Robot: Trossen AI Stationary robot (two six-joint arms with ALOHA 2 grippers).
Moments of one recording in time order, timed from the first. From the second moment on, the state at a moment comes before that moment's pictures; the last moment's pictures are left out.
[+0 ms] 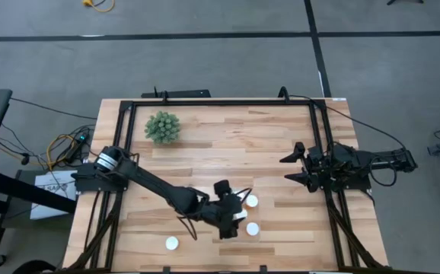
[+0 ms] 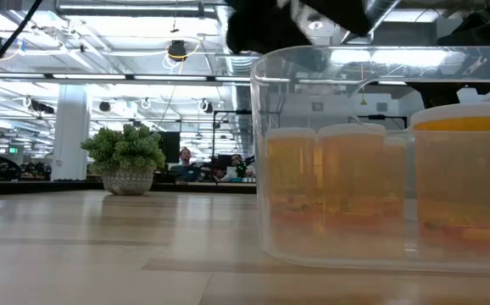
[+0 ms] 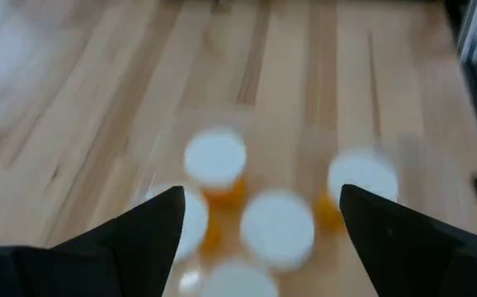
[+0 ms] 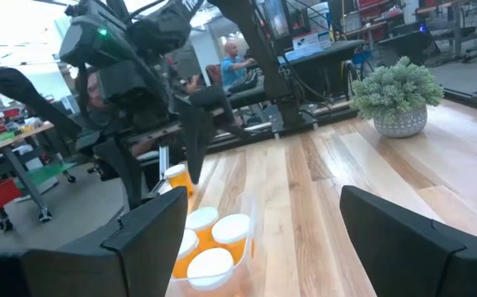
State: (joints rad) left arm -0.43 1.99 1.55 -0.31 -0.47 -0.39; right arm 0.10 0.01 0.02 -0.01 -0.05 0.26
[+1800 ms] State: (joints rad) left arm -1.14 1.85 1.10 -0.52 -0.70 -1.44; right arm 0.10 0.01 0.02 -0.01 -0.05 0.26
